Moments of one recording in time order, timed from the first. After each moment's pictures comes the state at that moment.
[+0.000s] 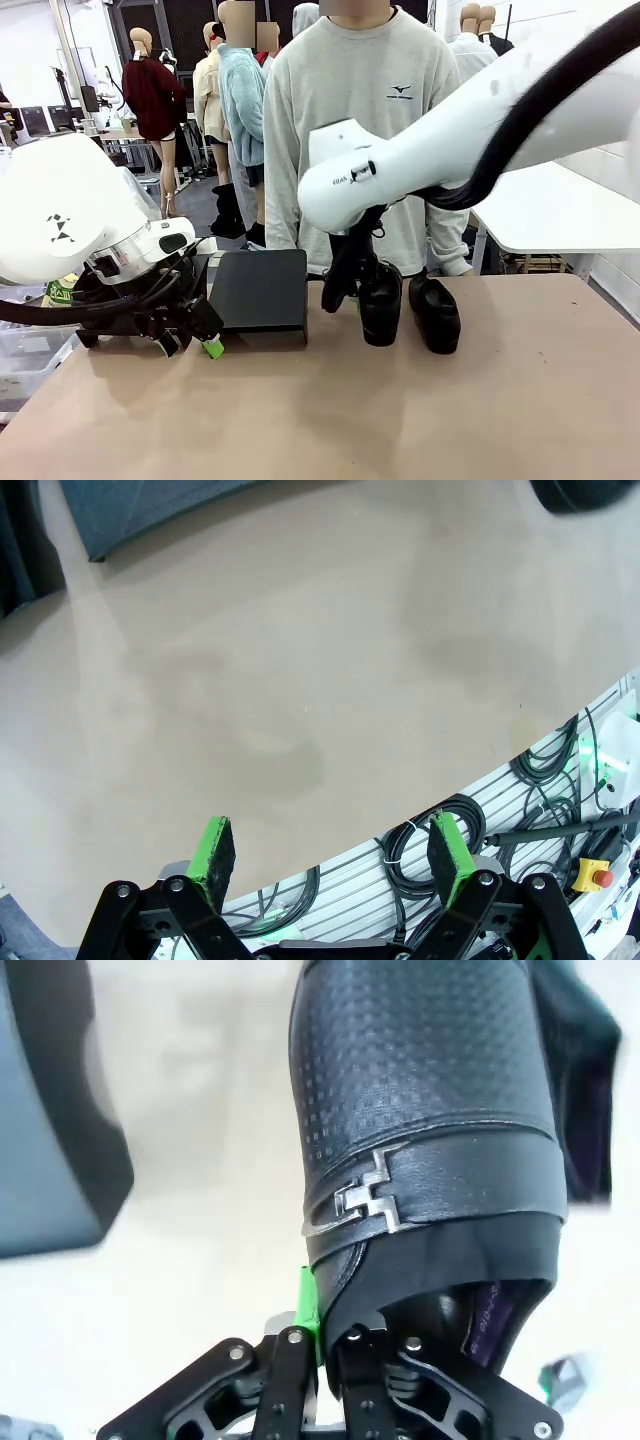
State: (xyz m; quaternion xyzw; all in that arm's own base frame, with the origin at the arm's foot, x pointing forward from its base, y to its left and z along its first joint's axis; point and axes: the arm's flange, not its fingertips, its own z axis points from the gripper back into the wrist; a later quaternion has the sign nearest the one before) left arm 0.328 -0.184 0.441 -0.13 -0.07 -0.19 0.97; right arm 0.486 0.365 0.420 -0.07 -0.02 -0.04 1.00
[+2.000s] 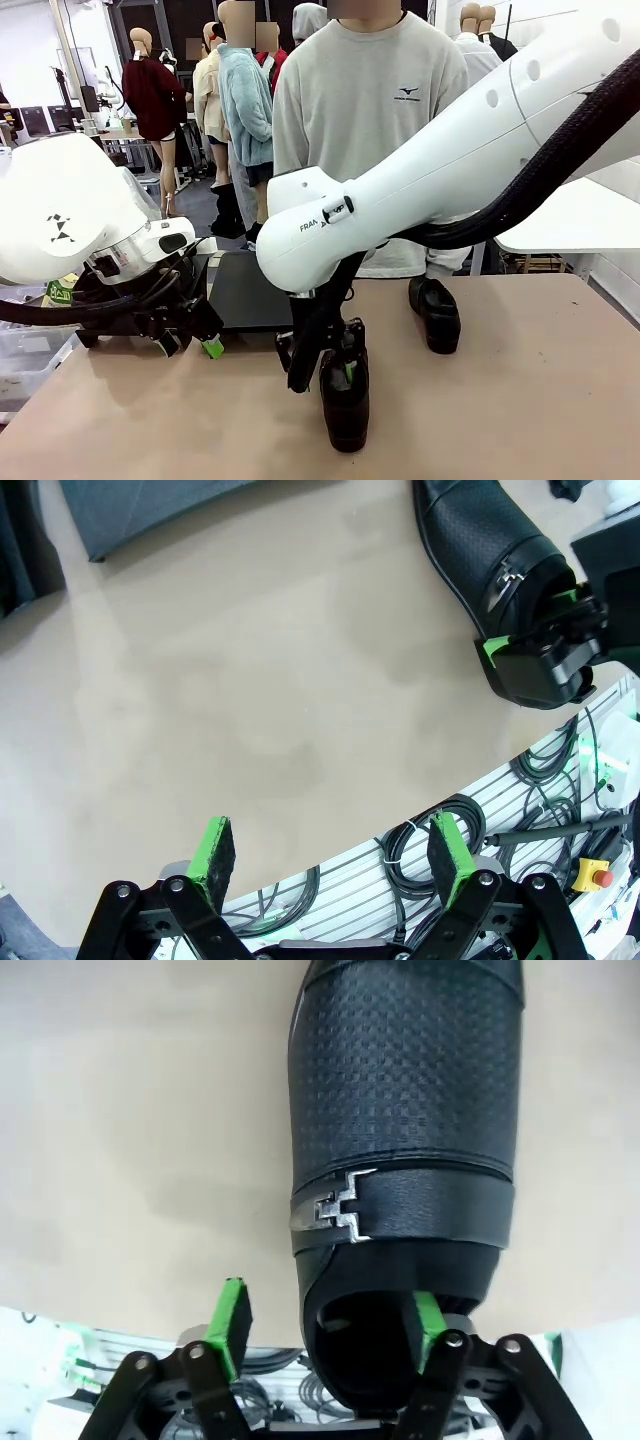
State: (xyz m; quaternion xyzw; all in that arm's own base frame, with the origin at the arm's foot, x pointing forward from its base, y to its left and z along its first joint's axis) left arm 0.328 -0.184 0.441 -0.13 -0.07 -0.19 0.97; right arm 0.379 0.415 0.368 -0.04 0.06 0.08 0.99
